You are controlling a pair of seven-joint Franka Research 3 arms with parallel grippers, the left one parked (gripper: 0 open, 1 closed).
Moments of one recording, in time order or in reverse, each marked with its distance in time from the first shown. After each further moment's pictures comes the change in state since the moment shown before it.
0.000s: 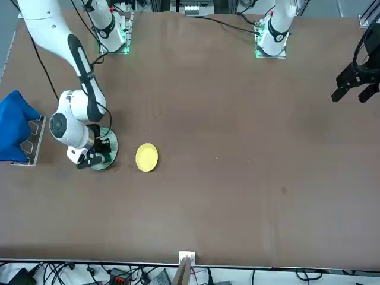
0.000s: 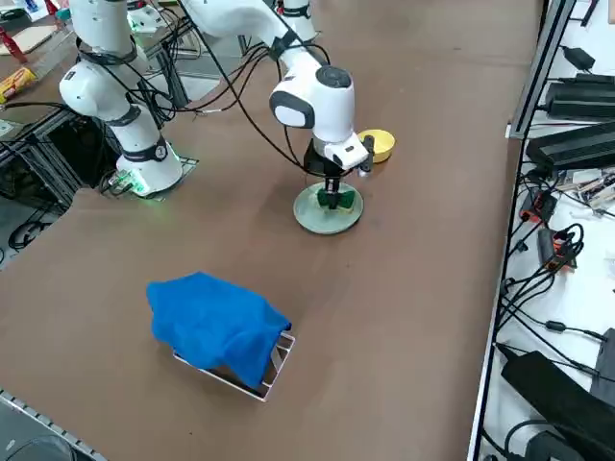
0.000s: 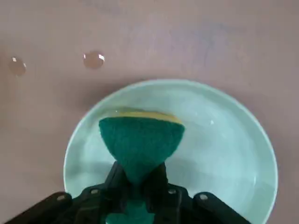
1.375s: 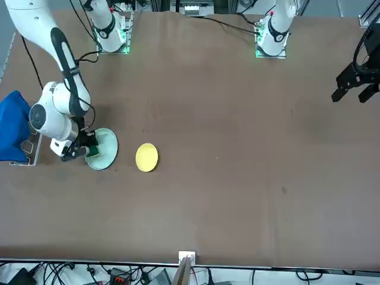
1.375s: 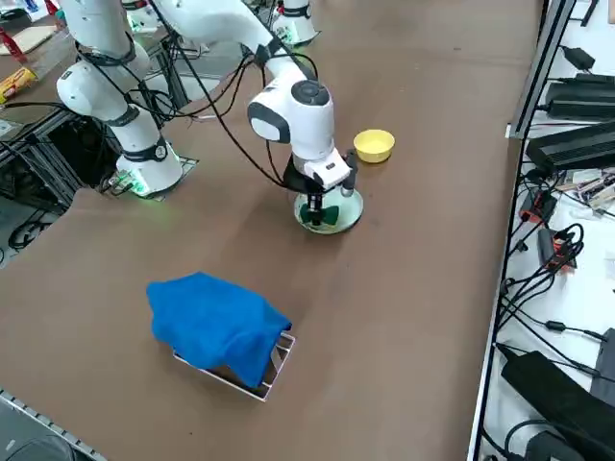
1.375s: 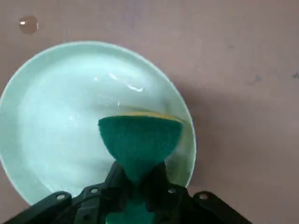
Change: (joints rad) arm -0.117 -0.025 -0.008 -0.024 0.000 -0.001 -0.163
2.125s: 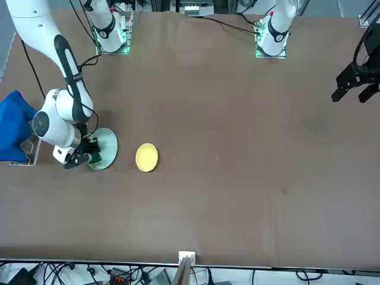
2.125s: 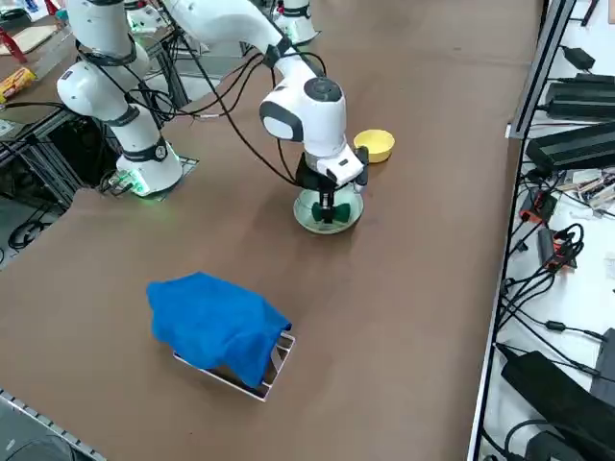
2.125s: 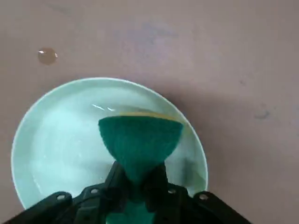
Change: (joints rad) arm 0.028 0.032 0.011 0.060 0.000 0.000 0.015
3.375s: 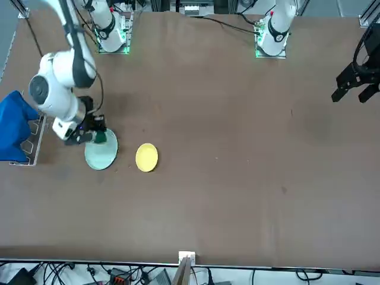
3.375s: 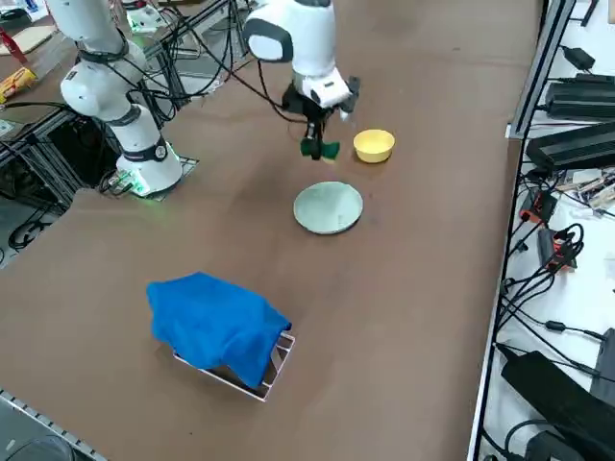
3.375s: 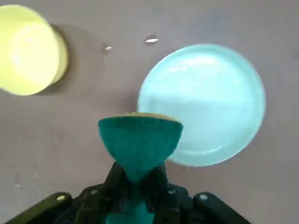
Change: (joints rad) arm 0.182 -0.383 0.006 -0.192 0.002 -0.205 0.361
